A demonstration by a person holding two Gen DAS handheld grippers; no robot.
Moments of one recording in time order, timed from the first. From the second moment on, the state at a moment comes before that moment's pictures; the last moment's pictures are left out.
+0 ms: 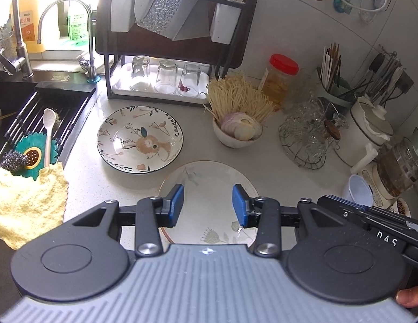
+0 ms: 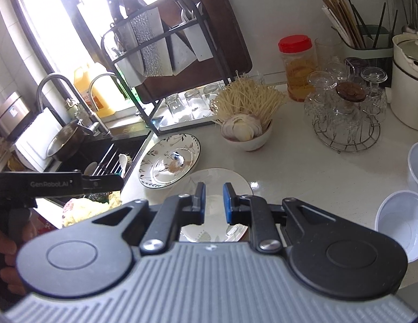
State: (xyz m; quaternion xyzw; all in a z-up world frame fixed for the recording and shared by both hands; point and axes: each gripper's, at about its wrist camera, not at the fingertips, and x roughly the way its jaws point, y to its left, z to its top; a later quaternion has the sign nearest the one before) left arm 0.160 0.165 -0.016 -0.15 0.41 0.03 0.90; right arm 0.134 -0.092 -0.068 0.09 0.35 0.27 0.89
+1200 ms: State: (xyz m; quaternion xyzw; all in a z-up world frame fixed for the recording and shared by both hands) left arm 0.295 0.352 -0.095 -0.16 0.47 -0.03 0.87; right arm 0.249 0.055 -0.102 0.15 0.41 0.18 0.88
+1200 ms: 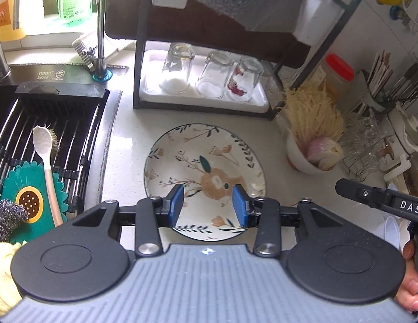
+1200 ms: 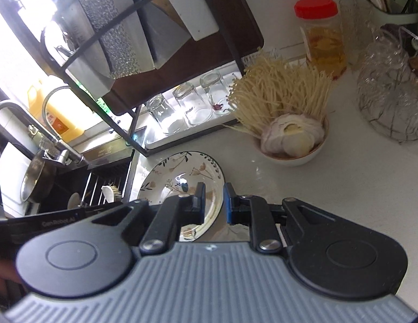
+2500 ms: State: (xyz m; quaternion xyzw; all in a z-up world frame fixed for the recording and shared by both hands) left arm 0.377 0.409 -0.195 -0.18 0.53 -0.01 0.83; right arm 0.342 0.132 -0.202 0.08 0.50 0.12 0.85
